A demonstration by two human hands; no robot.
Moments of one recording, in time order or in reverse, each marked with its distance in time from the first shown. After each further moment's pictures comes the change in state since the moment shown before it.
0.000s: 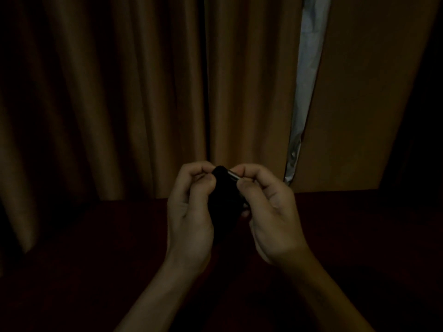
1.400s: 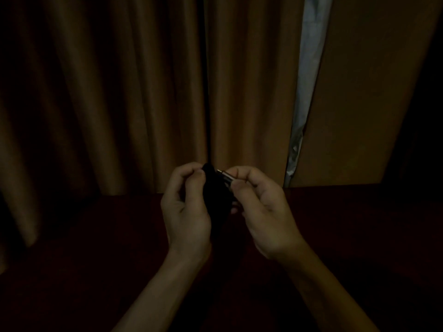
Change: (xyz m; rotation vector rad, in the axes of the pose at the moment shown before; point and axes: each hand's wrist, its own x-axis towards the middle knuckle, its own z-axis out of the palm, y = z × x) left_hand 0.000 -0.013 0.003 0.042 0.229 -0.005; right_hand 0.000 0.018 -0.008 -0.023 -0.093 0.114
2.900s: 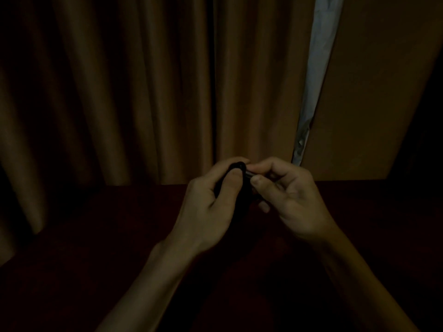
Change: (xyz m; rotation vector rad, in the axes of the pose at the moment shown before) left_hand 0.011 -0.007 -0.021 0.357 -0.560 0.164; right_hand 0.002 -0.003 -0.034 -0.109 -0.070 -0.025
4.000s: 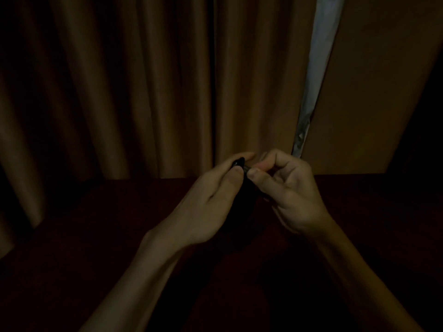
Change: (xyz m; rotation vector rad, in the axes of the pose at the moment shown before) left_hand 0.002 -0.005 -0.008 -0.084 -0.260 -0.089; right_hand 0.002 0.006 0.004 0.163 0.015 -0.024
